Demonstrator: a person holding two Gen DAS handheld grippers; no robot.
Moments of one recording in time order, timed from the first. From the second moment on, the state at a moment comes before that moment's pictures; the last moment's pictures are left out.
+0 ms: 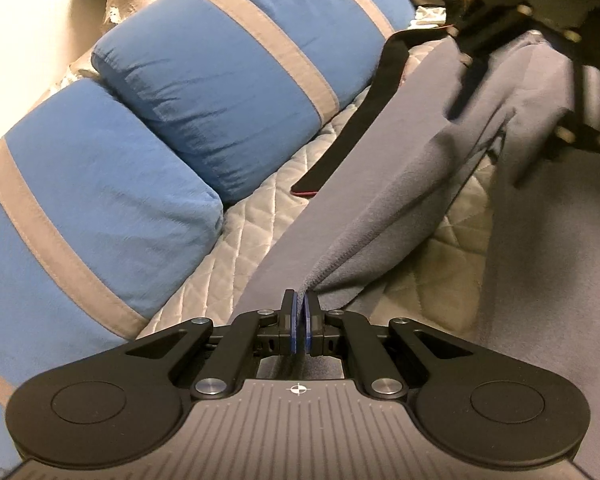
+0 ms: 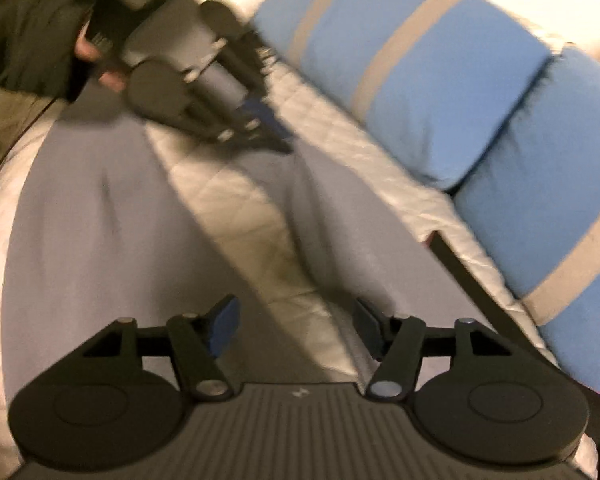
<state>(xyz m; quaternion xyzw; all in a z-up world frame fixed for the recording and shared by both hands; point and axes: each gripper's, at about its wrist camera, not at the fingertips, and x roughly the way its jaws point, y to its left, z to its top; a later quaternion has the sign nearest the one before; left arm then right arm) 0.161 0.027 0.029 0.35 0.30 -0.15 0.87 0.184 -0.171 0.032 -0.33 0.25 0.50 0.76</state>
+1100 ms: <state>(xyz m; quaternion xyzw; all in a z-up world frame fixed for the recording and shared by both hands) 0.172 0.027 0.012 0.36 0.32 -0.16 0.86 0.240 -0.175 0.008 -0.24 0.34 0.46 0.79</state>
